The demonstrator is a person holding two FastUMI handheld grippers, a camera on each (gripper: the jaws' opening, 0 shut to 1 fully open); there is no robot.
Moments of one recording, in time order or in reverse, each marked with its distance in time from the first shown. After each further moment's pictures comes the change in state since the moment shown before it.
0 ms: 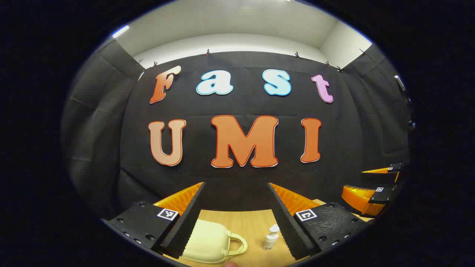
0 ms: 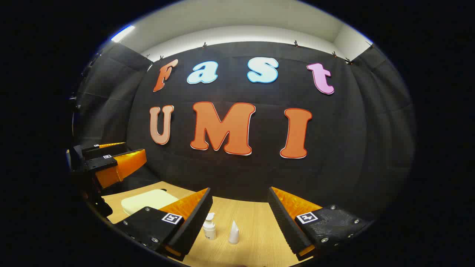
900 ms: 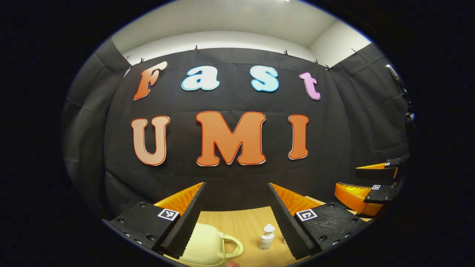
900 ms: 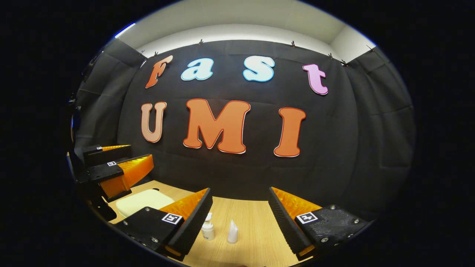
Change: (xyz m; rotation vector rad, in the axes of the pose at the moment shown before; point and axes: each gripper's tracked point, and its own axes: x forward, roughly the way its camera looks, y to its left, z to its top) left arm 0.020 -0.009 -0.012 0.003 0.025 -0.095; right arm 0.001 0.008 0.004 -0.017 0.010 -0.065
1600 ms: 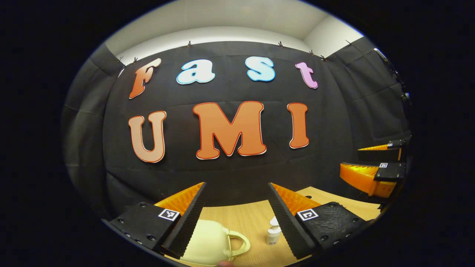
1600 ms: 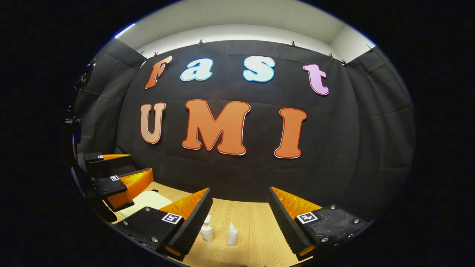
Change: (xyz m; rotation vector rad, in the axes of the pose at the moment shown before) left arm 0.008 0.004 -0.037 0.073 0.077 -0.008; right arm 0.008 -0.008 0.002 -0.008 -0.011 -0.006
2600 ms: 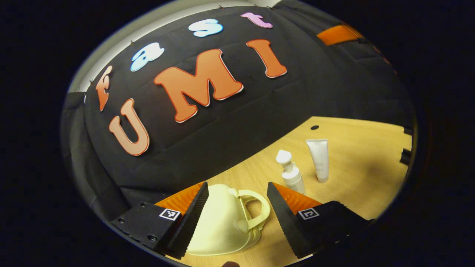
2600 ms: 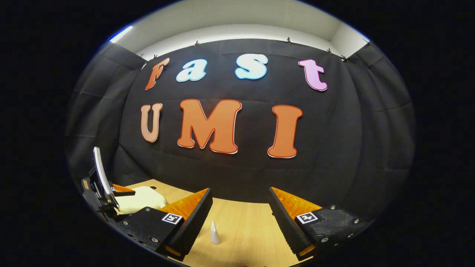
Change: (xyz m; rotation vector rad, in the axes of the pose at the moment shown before) left arm 0.012 -0.029 -0.175 0.435 0.344 -0.066; right arm 0.015 -0.067 -0.015 0.005 0.013 0.042
